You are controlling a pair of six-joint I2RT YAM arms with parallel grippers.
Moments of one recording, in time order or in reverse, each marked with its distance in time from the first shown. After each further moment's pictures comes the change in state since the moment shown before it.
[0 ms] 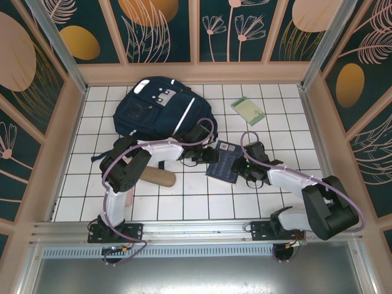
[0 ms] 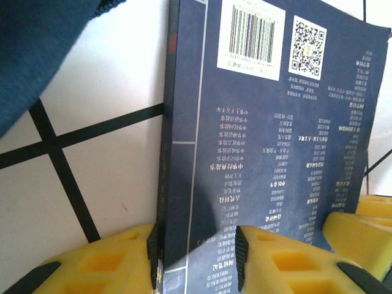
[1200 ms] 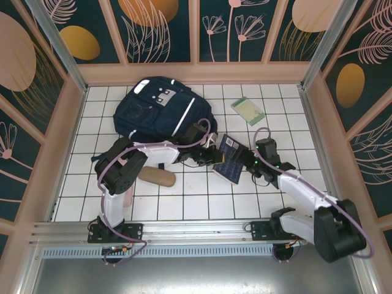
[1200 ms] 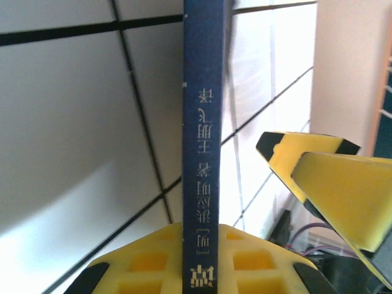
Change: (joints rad) left arm 0.014 -0.065 -0.088 0.241 0.283 -0.190; right arm -0.123 -0.238 -0.009 -0.021 -0.071 -0.023
